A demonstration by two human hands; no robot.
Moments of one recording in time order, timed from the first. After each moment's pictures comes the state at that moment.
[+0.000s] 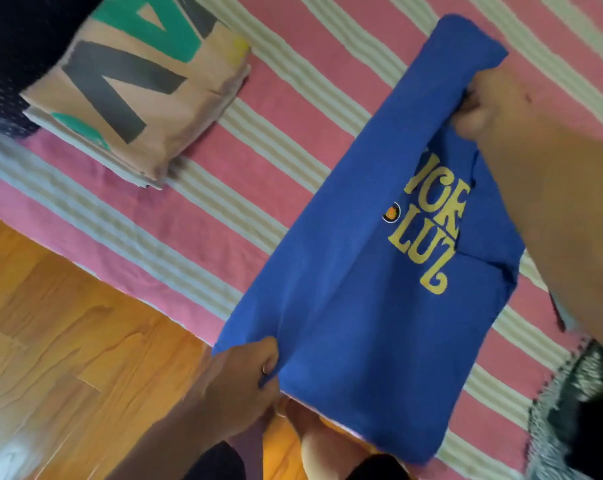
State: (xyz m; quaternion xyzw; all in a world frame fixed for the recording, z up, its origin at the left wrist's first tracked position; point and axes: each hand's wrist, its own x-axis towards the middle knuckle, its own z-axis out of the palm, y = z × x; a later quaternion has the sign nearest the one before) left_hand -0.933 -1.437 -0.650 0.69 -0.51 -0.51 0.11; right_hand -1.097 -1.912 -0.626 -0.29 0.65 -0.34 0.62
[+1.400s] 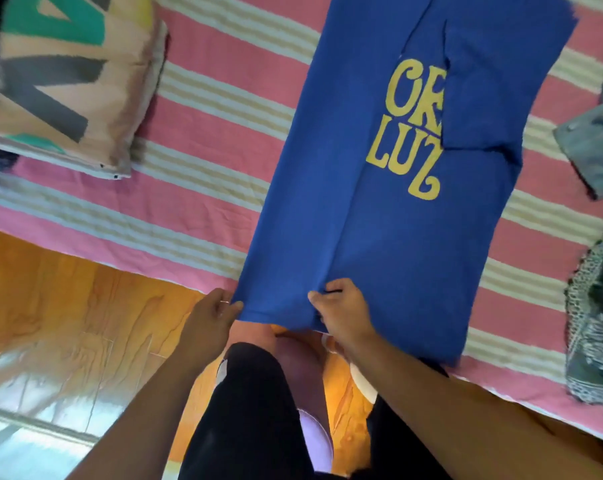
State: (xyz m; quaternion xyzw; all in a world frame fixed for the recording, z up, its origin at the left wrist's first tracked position) left_hand -0.911 -1.412 -0.672 0.80 -0.31 -0.52 0.05; right_hand -1.133 -1.473 -0.681 -0.26 0.76 -0.02 0.60
